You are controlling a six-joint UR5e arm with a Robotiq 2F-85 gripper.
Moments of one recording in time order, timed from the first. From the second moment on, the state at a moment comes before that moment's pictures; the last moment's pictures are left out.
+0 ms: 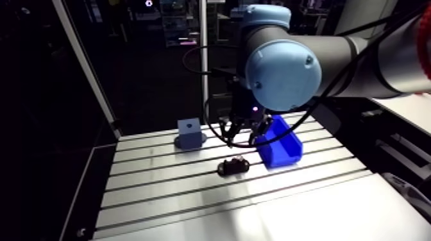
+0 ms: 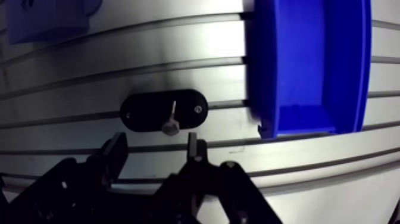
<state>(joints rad) -0.25 -1.37 2.00 -2.23 -1.53 -1.73</state>
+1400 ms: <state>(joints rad) -0.25 -1.30 2.04 -2.31 -1.54 -1.74</state>
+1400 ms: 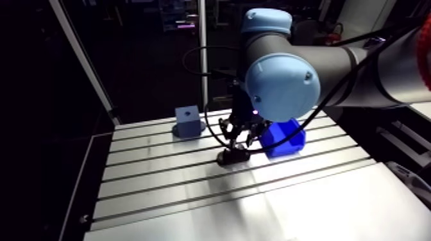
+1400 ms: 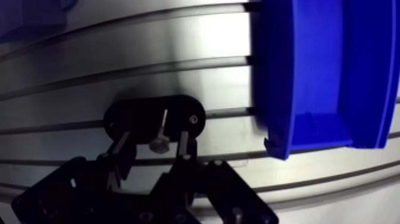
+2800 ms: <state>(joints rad) -0.25 -1.29 2.04 -2.31 -1.56 -1.74</state>
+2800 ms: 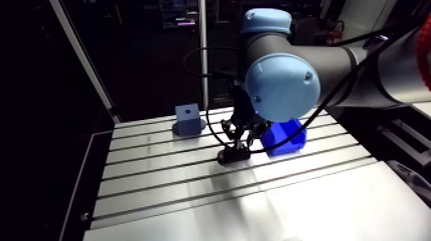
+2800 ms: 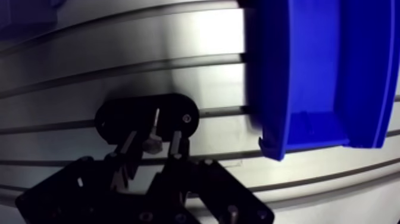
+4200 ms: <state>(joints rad) -0.25 -1.29 2.04 -2.31 -1.55 -1.74</state>
